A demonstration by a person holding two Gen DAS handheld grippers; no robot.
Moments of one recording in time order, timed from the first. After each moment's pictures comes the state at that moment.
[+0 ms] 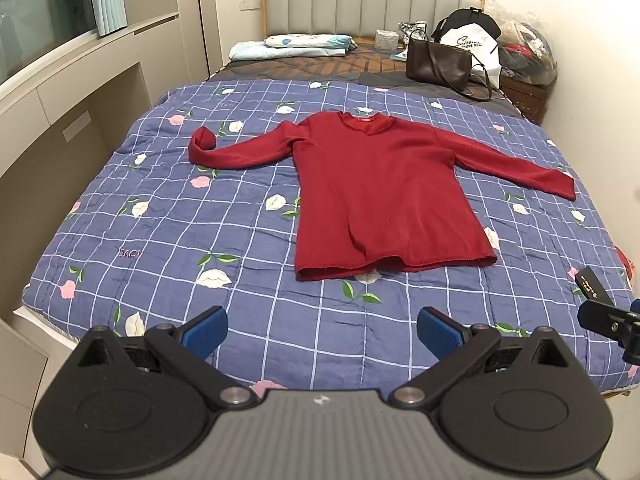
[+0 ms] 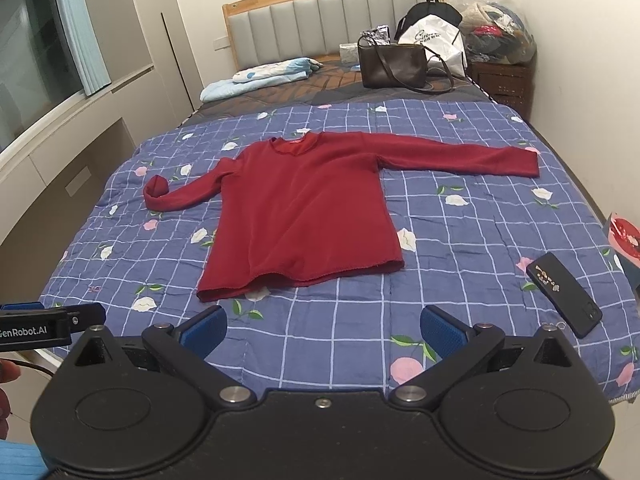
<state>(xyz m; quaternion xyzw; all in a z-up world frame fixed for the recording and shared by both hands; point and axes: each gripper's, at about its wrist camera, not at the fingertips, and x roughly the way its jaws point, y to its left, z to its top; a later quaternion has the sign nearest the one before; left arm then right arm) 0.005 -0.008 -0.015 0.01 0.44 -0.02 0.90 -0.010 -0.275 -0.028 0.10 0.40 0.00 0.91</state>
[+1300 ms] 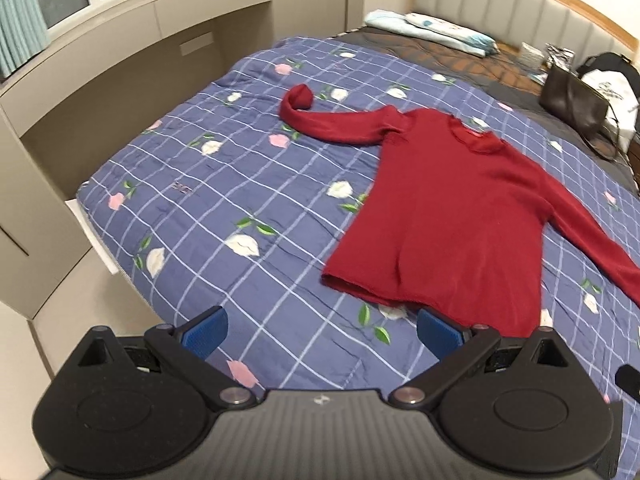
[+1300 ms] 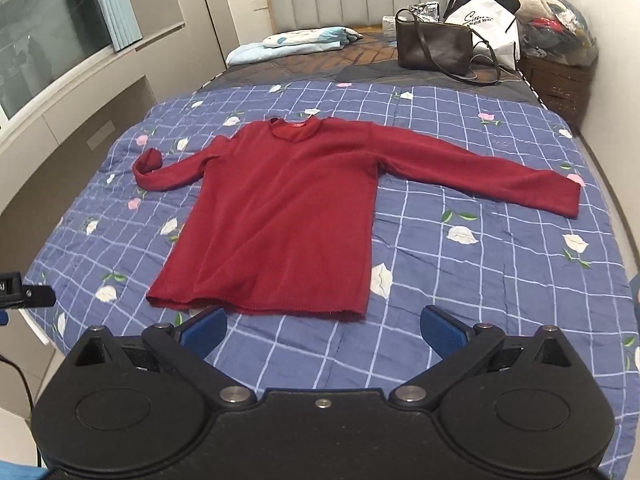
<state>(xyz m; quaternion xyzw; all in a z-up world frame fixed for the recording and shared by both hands) 0.091 -0.054 -0.016 -0.10 0.47 0.20 0.85 0.132 -0.390 -0.060 0.06 0.45 0.09 0.89</state>
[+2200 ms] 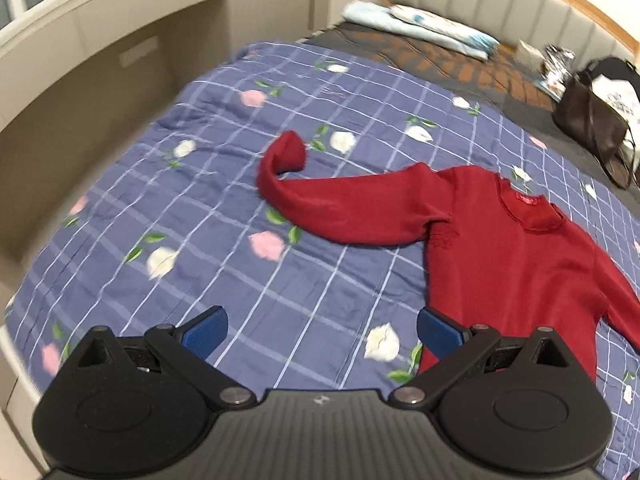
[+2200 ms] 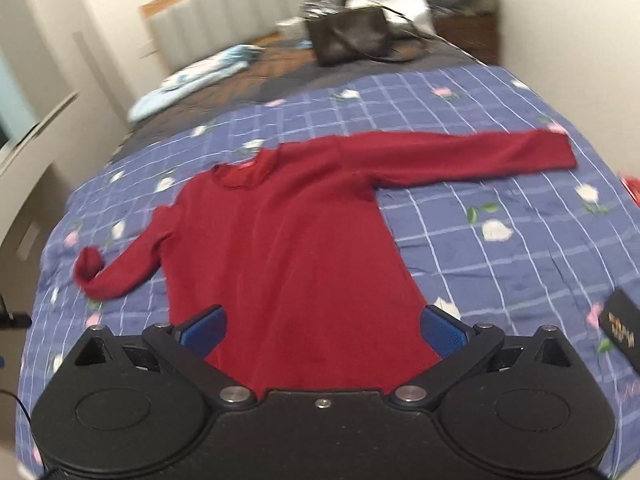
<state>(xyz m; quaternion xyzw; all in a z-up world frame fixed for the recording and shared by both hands) 0.358 0.142 -0.081 -0.09 0.50 0.11 0.86 0.257 -0.275 -0.086 0.18 0.44 -0.09 0.88</state>
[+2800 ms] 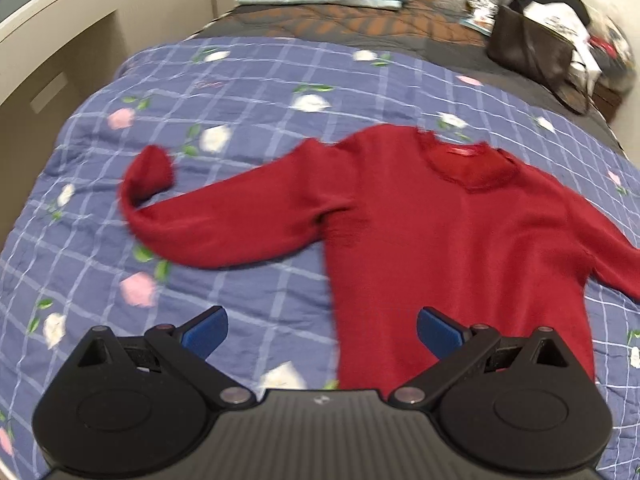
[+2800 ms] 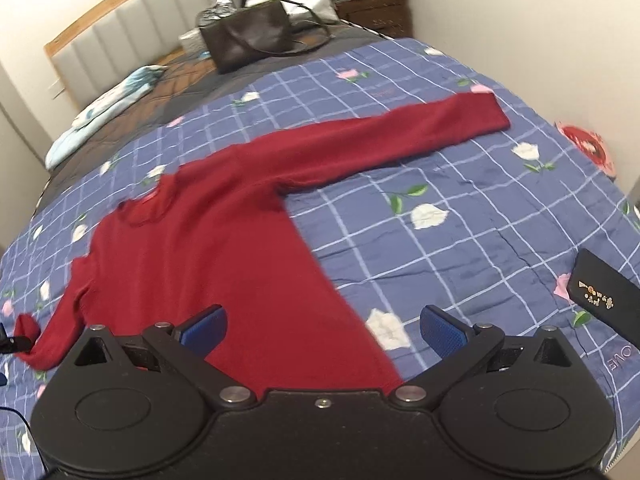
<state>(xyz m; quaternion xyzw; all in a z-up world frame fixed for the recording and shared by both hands) 0.446 0.027 -0.146 -0.02 0.52 0.01 0.85 0.281 -0.341 -0.138 0.22 0.44 -0.21 0.84</state>
